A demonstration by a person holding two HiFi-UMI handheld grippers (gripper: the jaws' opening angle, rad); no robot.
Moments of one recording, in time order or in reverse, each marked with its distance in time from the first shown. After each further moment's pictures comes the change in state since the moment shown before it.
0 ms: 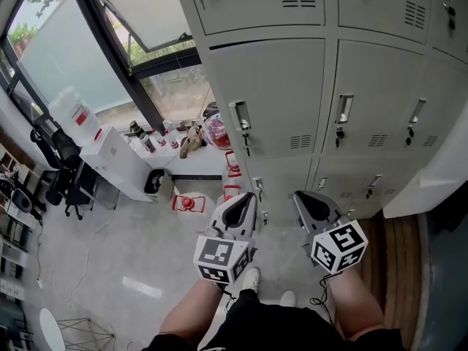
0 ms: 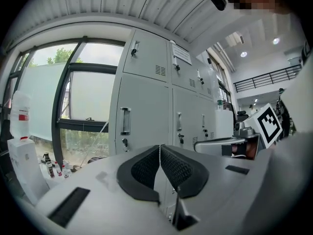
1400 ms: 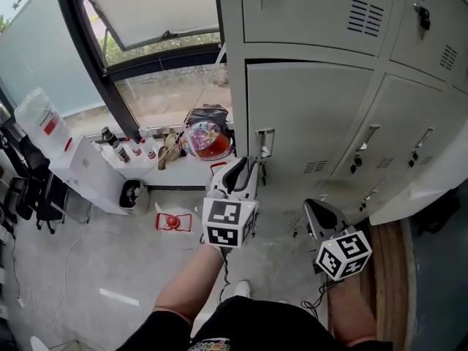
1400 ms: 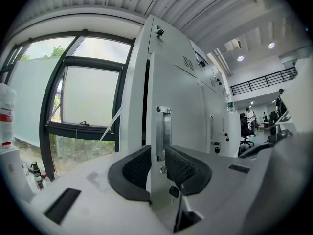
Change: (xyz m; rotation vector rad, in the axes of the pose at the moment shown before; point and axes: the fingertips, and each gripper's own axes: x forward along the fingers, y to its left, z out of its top) left arm 0.126 0.141 0.034 0.014 -0.046 -0.066; right arm 0.090 -0.027 -0.001 -0.001 0.075 -0.227
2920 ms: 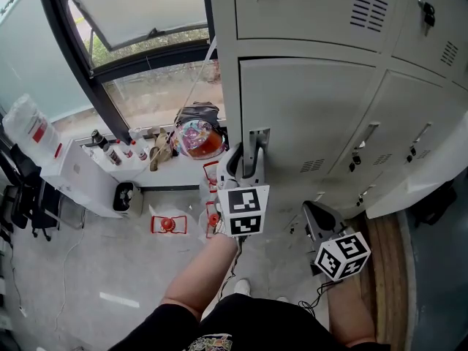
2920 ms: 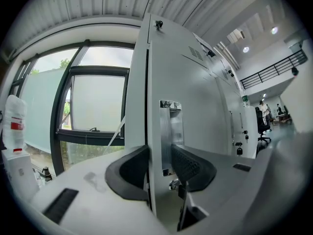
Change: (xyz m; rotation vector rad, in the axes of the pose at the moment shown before) left arm 0.048 0.014 0.005 0.055 -0.031 0.149; right arm 0.009 -0.011 -0.015 0.055 0.030 -0.047
